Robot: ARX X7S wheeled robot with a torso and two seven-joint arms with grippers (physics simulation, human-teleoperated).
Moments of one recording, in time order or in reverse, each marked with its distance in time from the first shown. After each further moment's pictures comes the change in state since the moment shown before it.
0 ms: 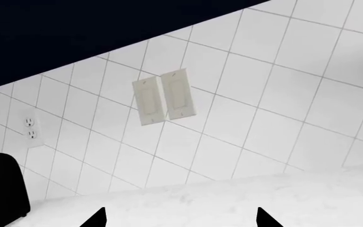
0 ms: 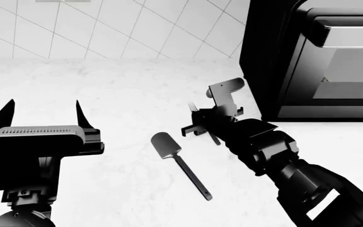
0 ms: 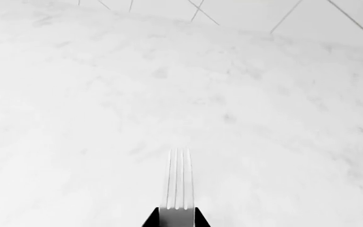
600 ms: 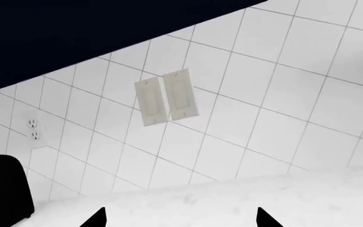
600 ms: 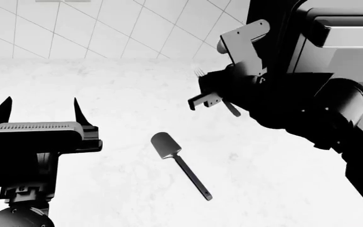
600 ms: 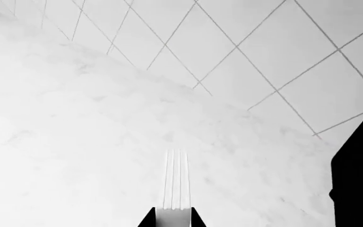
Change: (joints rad) left arm -0.027 -0.009 -0.007 0.003 -0.018 -0.034 -0.006; right arm 0.241 0.318 0.045 -0.705 0.260 0.430 0.327
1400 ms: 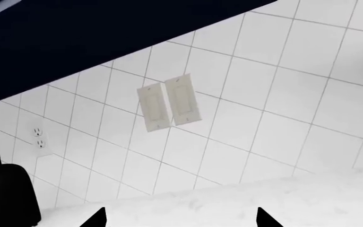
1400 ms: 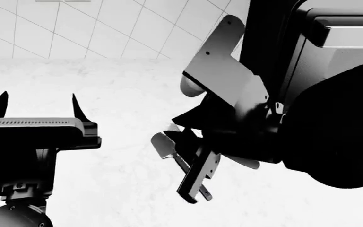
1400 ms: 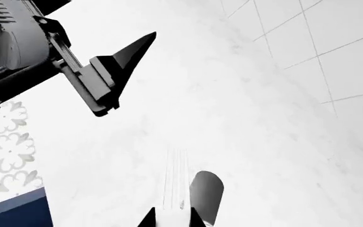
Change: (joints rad) left arm -0.049 -0.017 0.011 0.033 -0.019 -0.072 -0.022; right arm 0.297 0.148 0.030 -0.566 0.621 0.372 0.149
